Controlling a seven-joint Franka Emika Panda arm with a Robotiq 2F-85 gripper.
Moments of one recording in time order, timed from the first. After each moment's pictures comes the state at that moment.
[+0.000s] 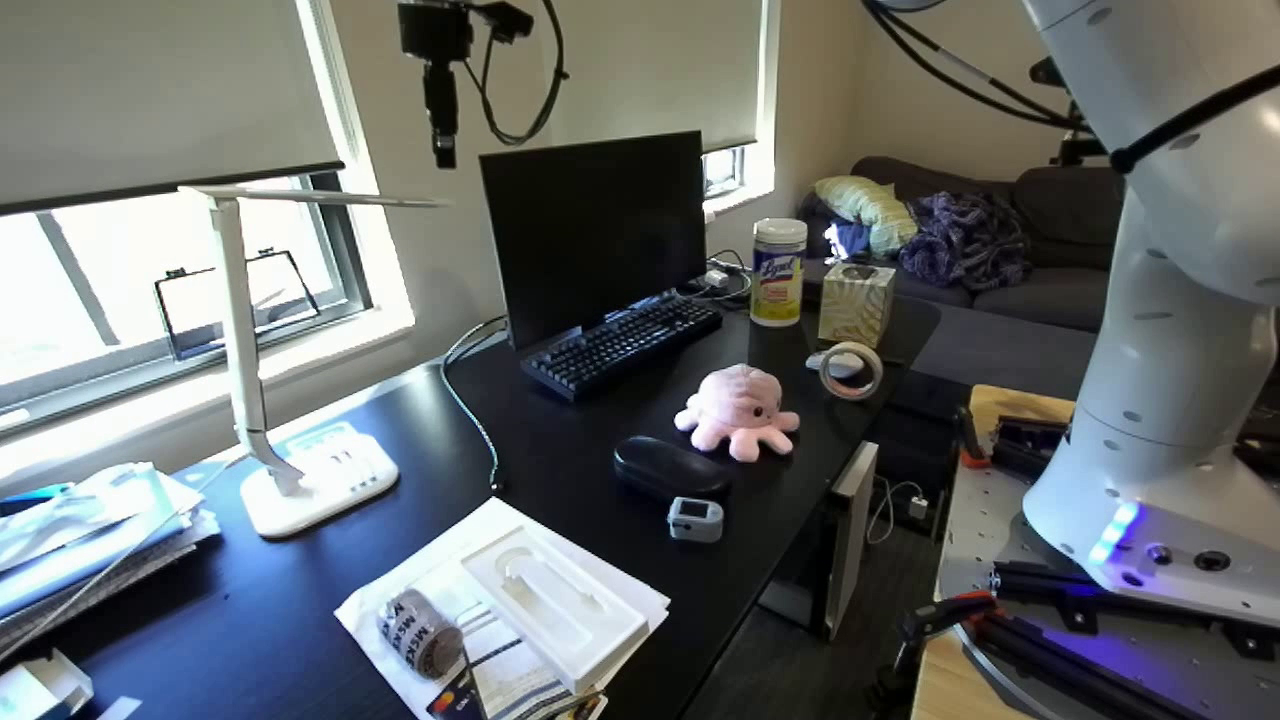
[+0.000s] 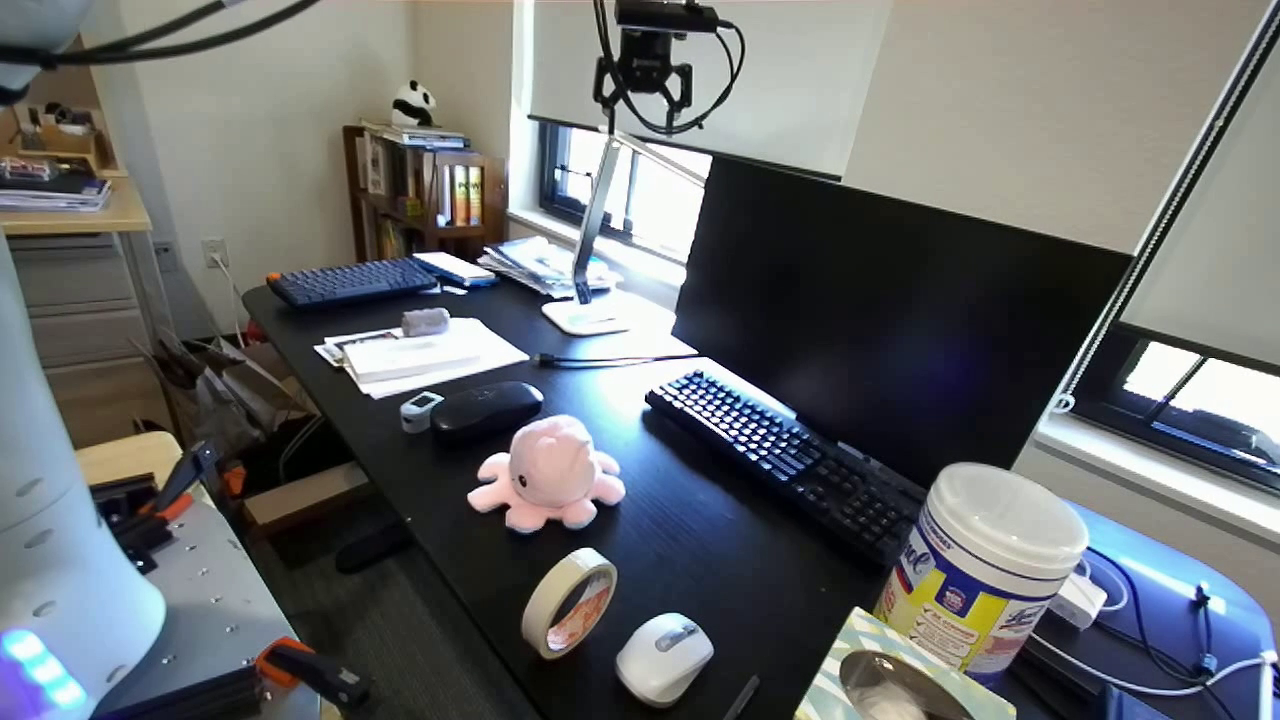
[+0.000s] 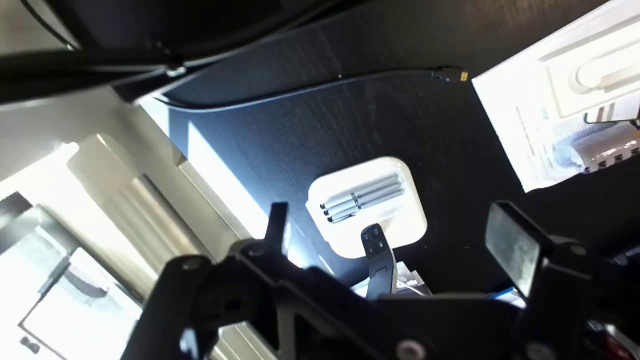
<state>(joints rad) 0.11 0.61 0.10 -0.96 -0.05 1.74 -0.71</state>
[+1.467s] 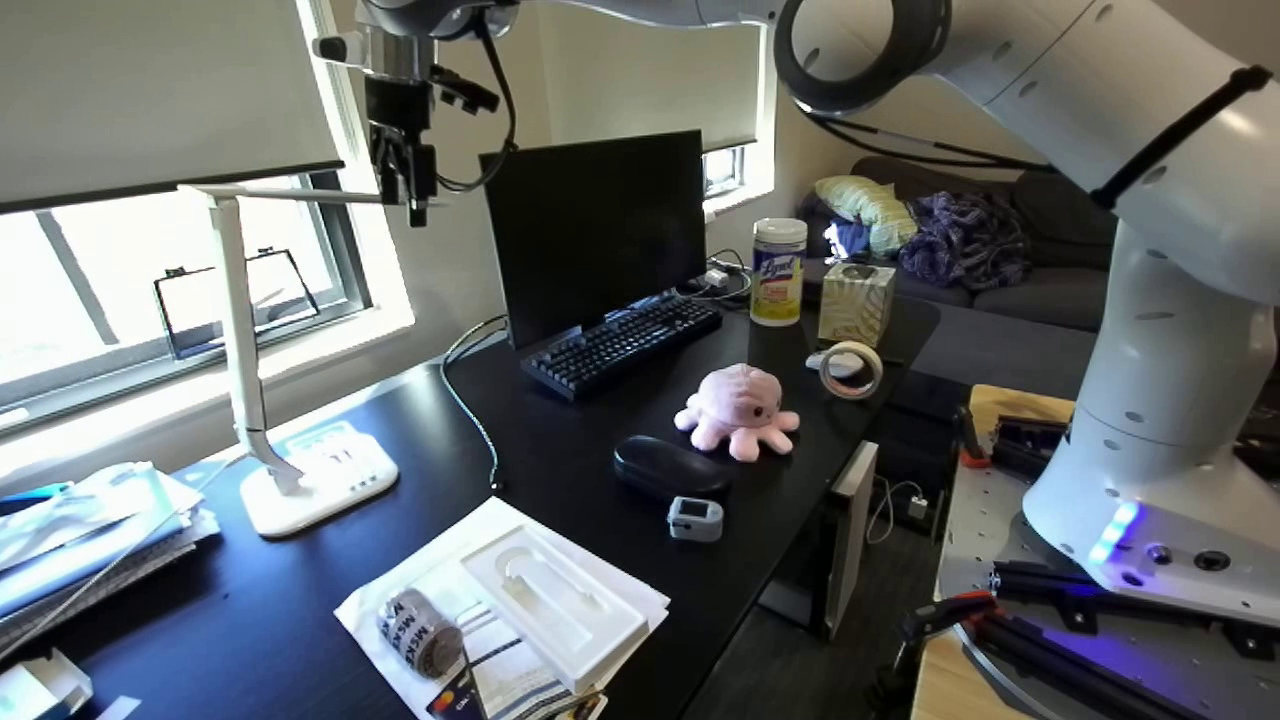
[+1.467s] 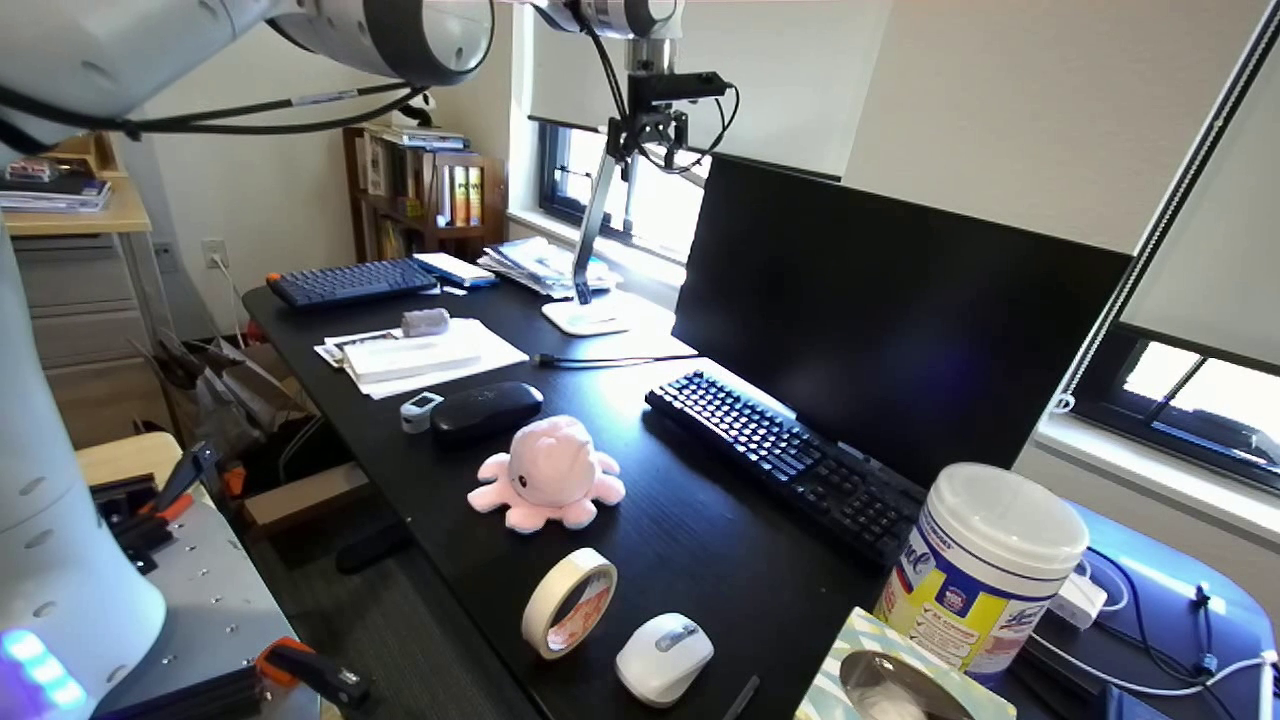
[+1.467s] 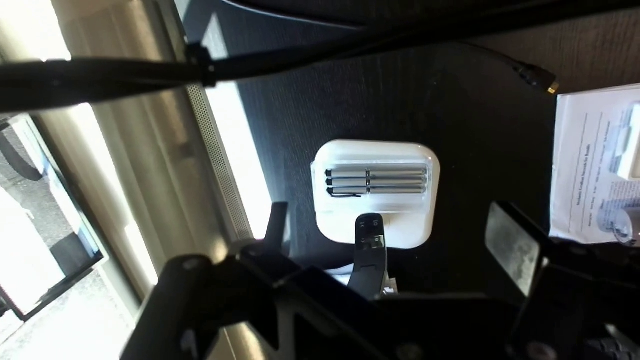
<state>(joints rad) 0.14 0.92 0.13 -0.64 -0.08 1.81 -1.05</state>
